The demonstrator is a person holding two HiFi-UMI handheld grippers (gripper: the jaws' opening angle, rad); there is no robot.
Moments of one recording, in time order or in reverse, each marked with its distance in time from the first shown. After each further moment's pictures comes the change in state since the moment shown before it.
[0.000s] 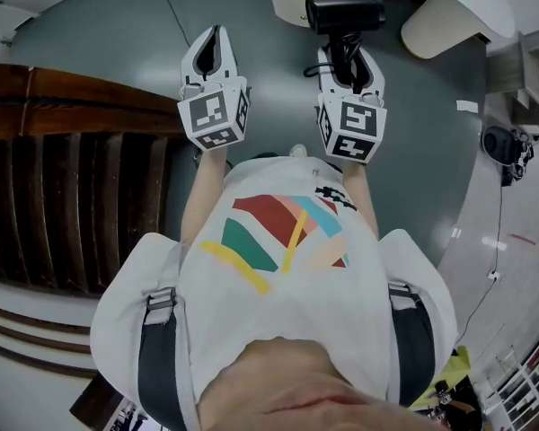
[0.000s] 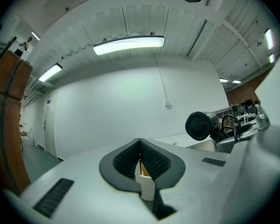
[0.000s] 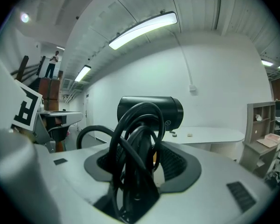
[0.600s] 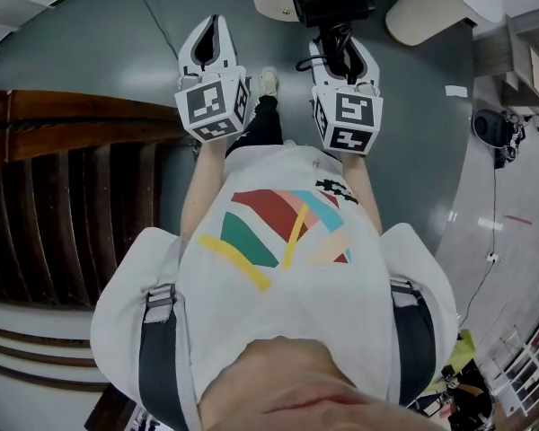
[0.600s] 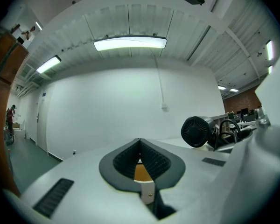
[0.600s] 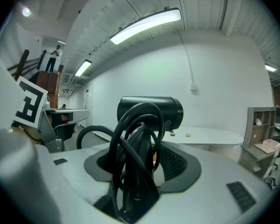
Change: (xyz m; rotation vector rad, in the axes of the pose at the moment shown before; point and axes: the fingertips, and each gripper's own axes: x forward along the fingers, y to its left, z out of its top) left arm 0.026 -0.021 -0.012 -0.060 -0.026 -0.061; right arm 0.011 -0.008 -0.010 -0.044 0.030 -0.007
